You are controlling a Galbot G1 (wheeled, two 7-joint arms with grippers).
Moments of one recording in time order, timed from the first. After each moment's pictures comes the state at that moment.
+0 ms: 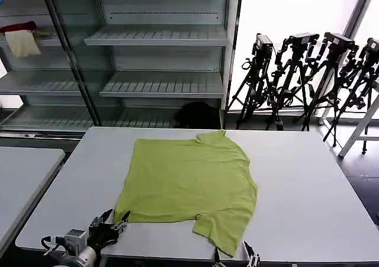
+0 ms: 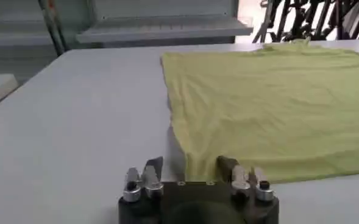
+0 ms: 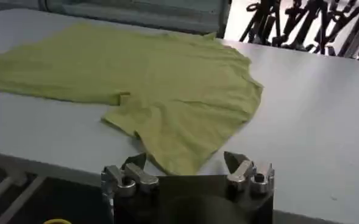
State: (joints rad) left arm 1.62 -0.88 -0.48 -2.19 -0.69 0.48 -0.31; right arm -1.70 1.10 -0.06 2.33 0.20 -0.49 0.67
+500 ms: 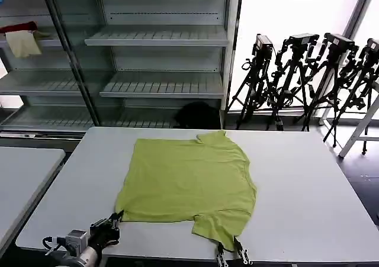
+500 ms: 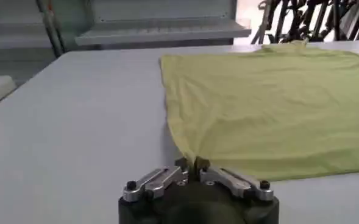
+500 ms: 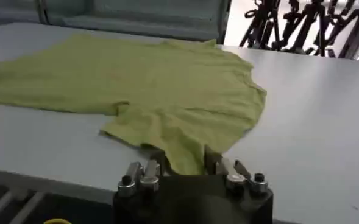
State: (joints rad) left arm 1.62 -0.88 -0.48 -2.18 -0.67 0.46 -0.29; right arm -1.68 1.11 -0.05 2.30 0.22 -0.48 0.67
